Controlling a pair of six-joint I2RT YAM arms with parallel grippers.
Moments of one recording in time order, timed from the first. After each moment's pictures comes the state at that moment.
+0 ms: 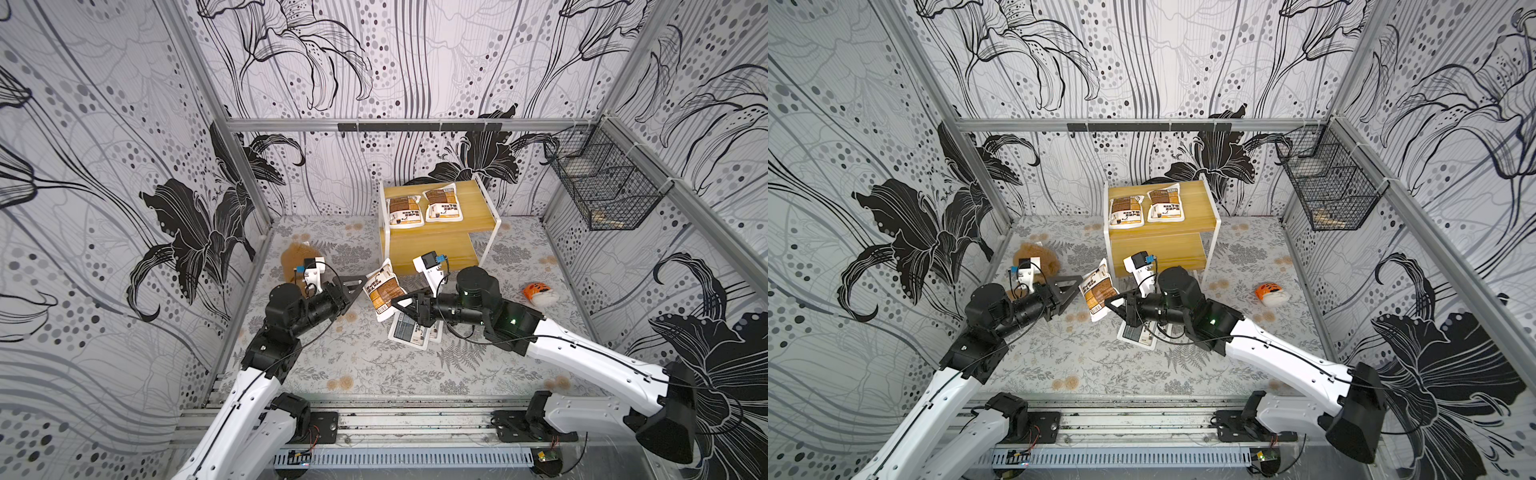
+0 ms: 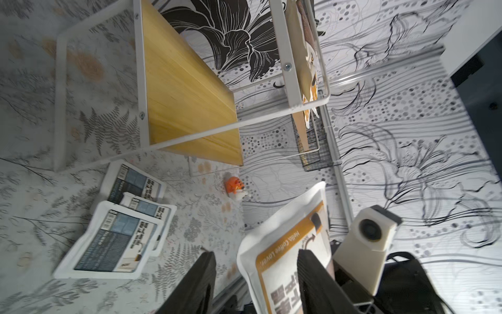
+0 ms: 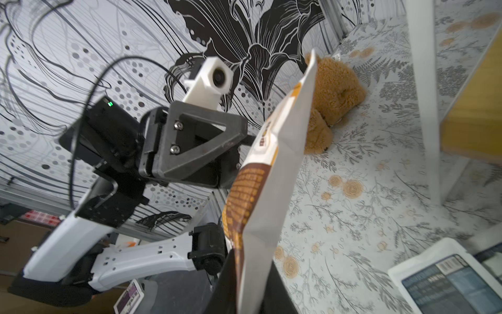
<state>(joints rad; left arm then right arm) -0.28 0.75 0.73 -0.16 0.52 -1.12 0.94 1.20 1.08 -0.17 -0.32 0.63</state>
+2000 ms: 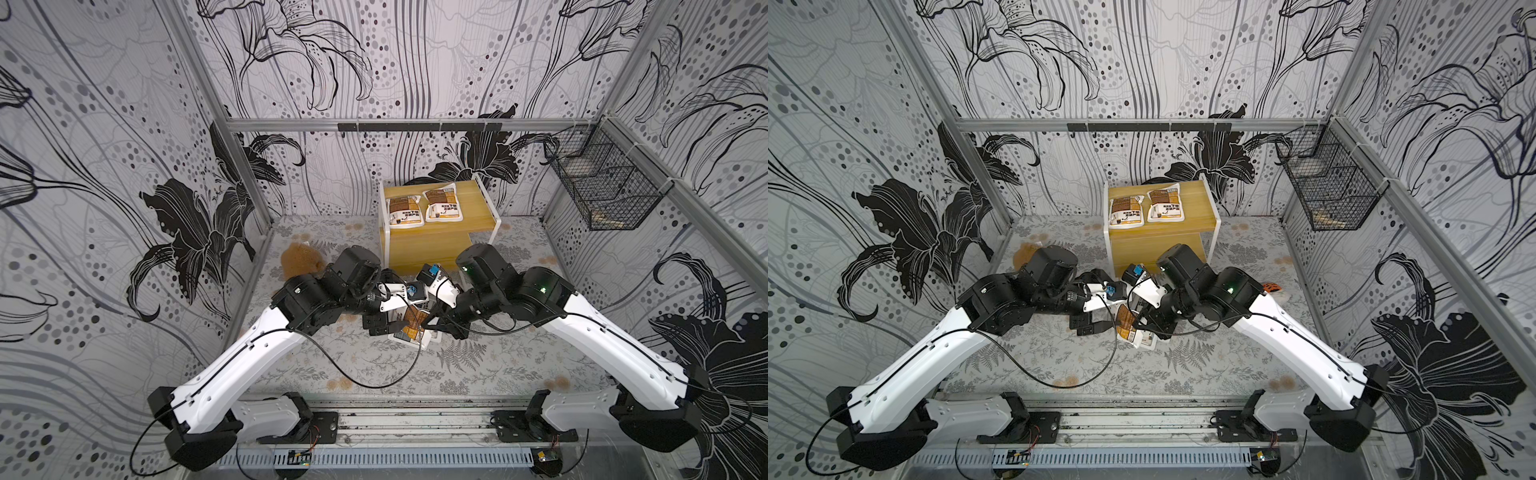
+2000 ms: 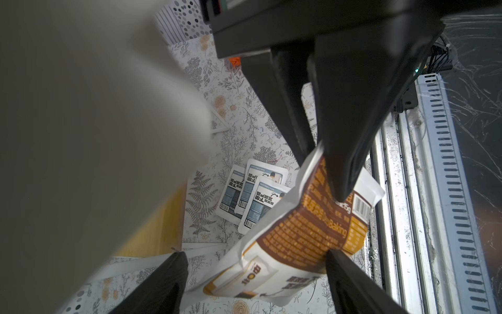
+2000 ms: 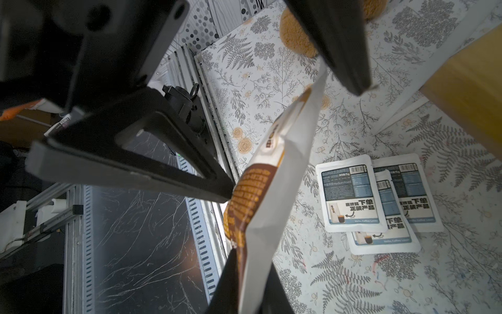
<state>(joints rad) -0.80 1.23 1.50 -1.04 0.22 0.69 0.89 1.30 1.53 -1.08 -0.45 -0.04</state>
